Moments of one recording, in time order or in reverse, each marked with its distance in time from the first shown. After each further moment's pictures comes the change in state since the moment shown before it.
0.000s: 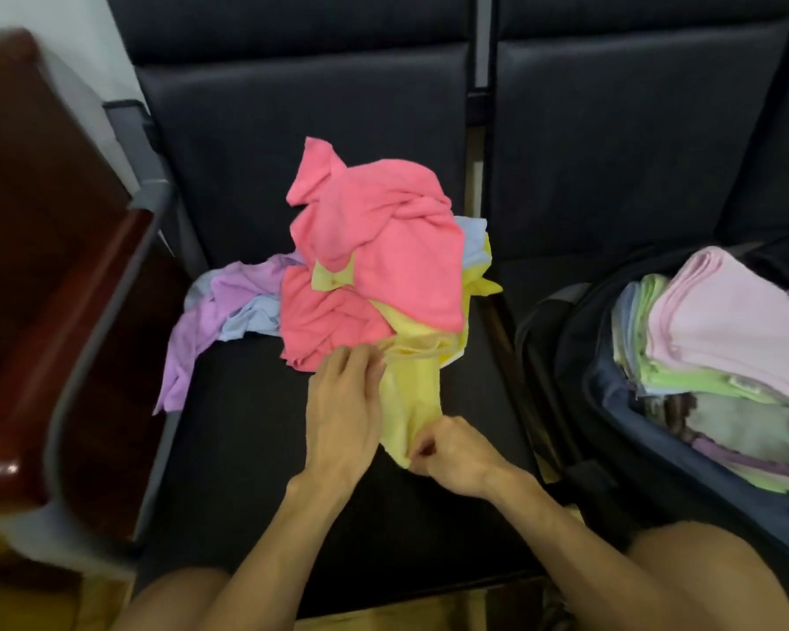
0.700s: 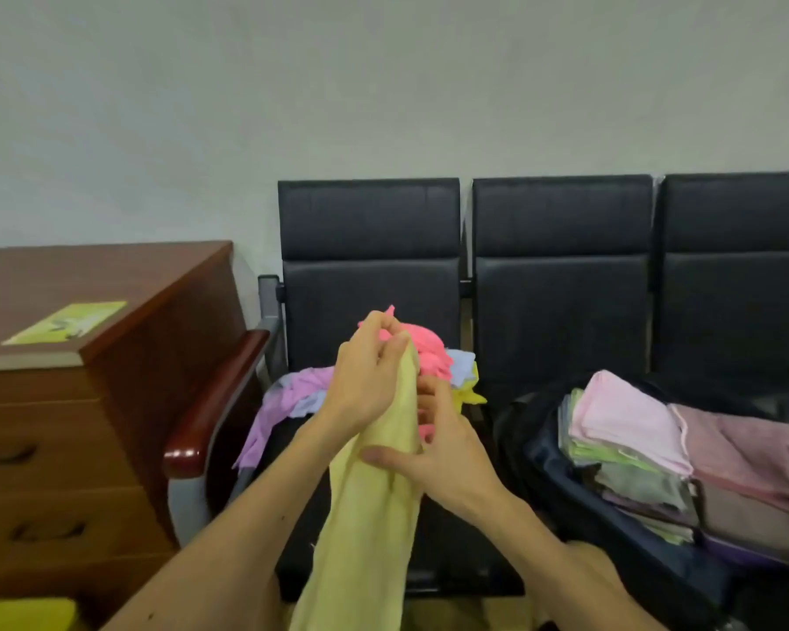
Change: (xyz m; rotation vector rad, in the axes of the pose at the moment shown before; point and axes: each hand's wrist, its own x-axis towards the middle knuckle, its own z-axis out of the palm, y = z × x) left_hand -0.056 0.170 -0.183 -0.387 0.104 0.117; right_hand -0.245 -0.126 -0.035 0.288 0.496 -0.490
